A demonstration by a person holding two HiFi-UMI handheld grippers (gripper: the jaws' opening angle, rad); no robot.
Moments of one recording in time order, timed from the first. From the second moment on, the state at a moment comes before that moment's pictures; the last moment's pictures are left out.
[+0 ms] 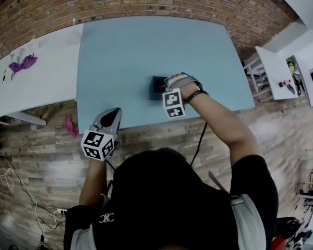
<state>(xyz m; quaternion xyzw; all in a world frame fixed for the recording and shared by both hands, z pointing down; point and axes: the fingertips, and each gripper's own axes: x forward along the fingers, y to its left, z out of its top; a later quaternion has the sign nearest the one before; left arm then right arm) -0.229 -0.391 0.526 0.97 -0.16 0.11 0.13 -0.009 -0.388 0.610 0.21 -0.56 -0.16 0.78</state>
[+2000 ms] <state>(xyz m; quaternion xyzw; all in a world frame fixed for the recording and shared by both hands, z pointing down) -0.162 -0.392 0.514 0.97 -0.13 0.16 0.08 0.039 -0.264 0.514 0.75 -0.65 0.11 0.01</state>
